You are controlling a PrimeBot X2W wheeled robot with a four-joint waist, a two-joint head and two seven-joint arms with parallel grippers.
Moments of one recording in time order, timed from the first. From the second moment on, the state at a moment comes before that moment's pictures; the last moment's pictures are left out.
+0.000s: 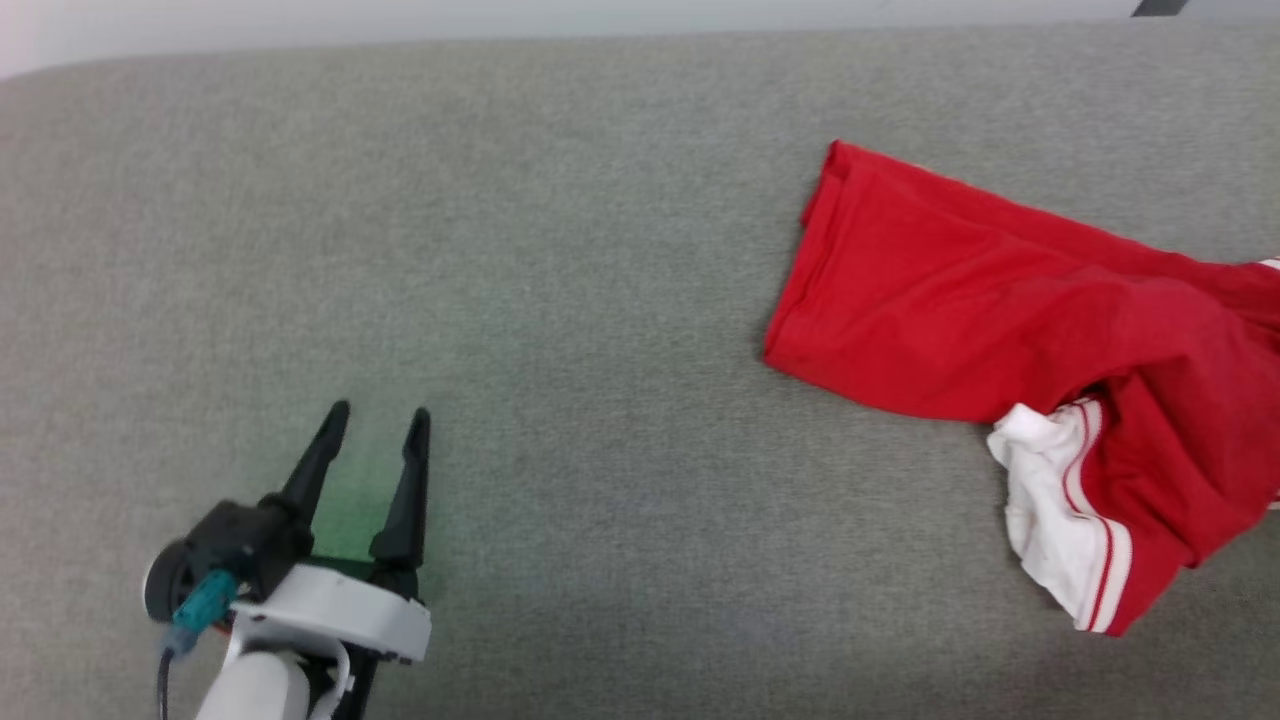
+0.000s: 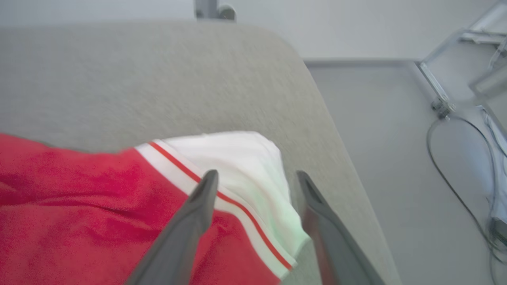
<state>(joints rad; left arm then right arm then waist) -0.19 0.22 -0.08 0.21 -0.30 -0.13 -0.26 -0.75 -0.60 -0.03 0.90 0.35 0.13 0.20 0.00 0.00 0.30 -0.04</state>
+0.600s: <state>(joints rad) -0.65 0.48 -0.74 0.24 -0.77 -0.13 0.25 -0.39 -0.47 0.24 0.36 0.46 0.13 -0.24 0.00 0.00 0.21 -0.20</state>
